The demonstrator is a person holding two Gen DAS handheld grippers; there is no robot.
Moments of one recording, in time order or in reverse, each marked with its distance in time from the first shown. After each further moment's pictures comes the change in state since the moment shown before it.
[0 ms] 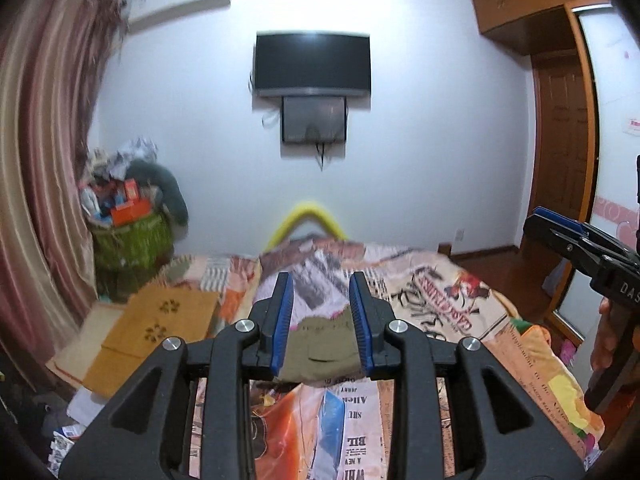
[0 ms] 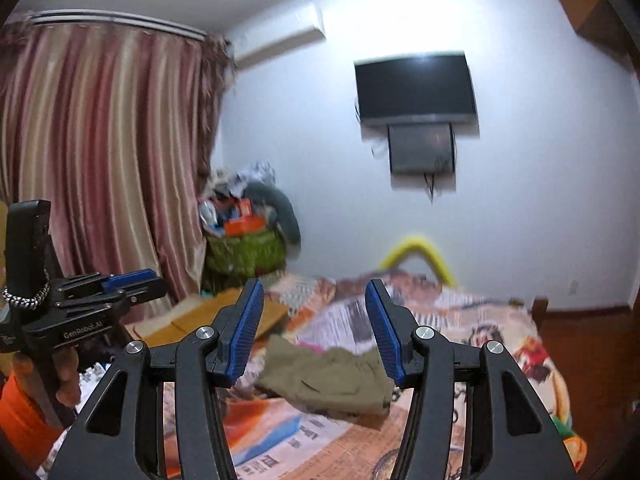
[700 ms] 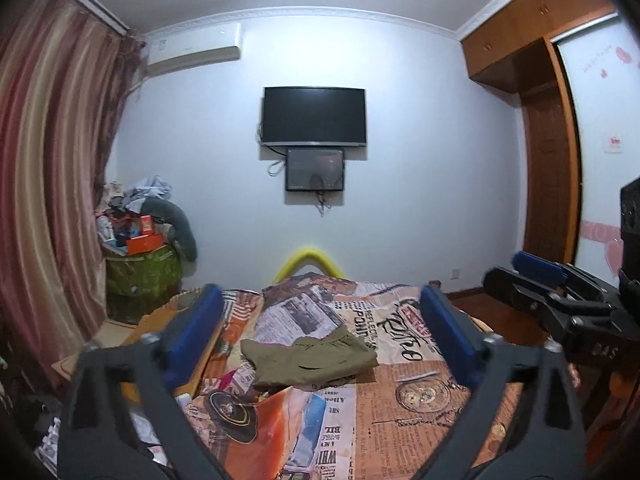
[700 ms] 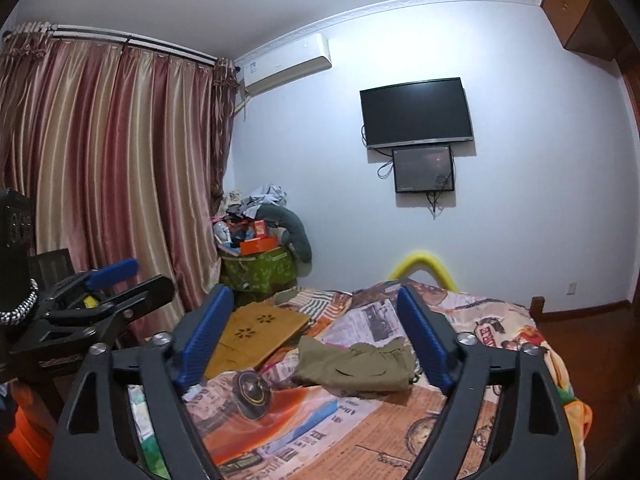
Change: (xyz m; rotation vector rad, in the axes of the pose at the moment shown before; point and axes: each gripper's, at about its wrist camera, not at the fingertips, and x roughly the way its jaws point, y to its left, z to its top) left arm -0.118 -0.033 -0.029 -0.024 -0.174 0.029; right arm -0.070 0.044 -0.020 0.027 -0.067 -0.005
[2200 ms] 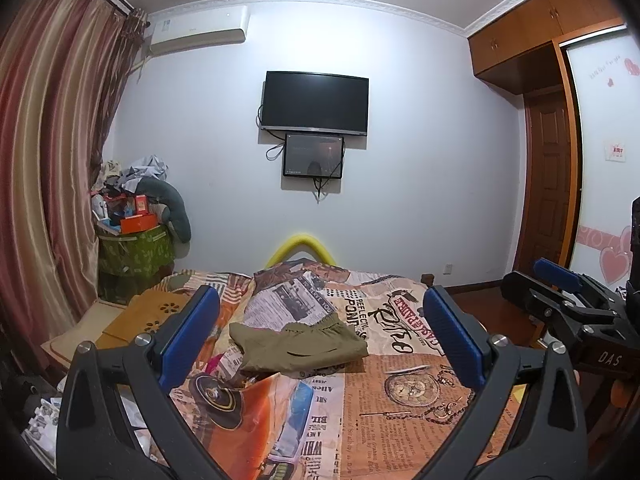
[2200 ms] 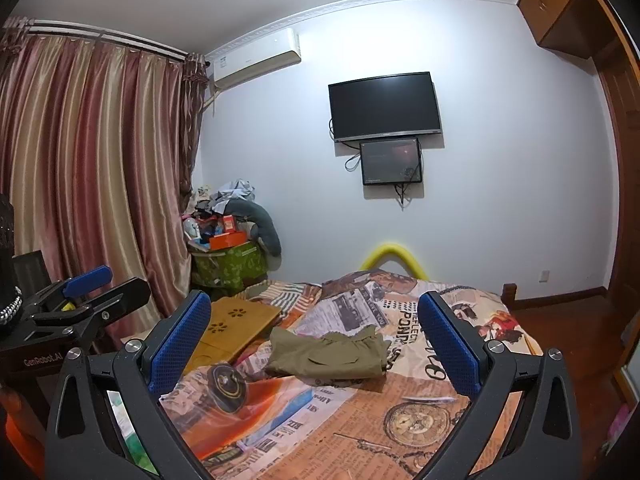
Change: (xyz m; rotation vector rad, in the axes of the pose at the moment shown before) left arm 0.011 0.002 -0.015 -0.046 0.055 -0.032; right arm -0.016 -0.004 -0.007 0.024 0.021 -0.118
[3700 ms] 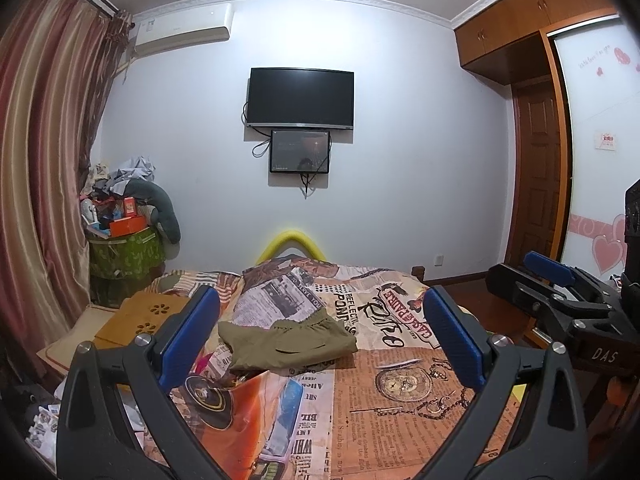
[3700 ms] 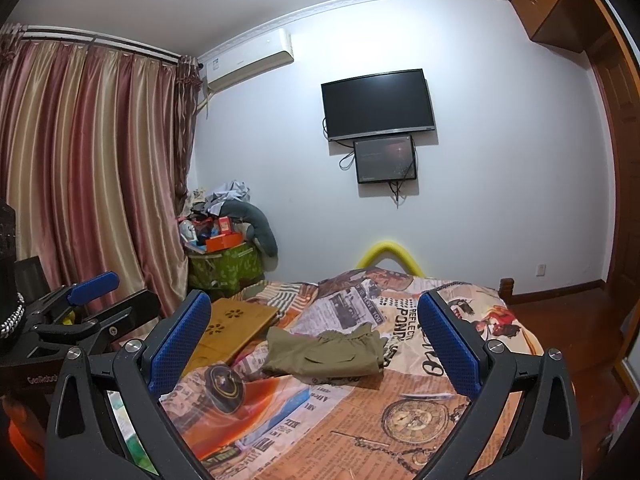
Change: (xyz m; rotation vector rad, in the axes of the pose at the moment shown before) left arm 0.003 -0.008 0.000 0.036 0.017 -0.042; right arm -0.004 -0.006 0.000 0.025 0.004 -0.015
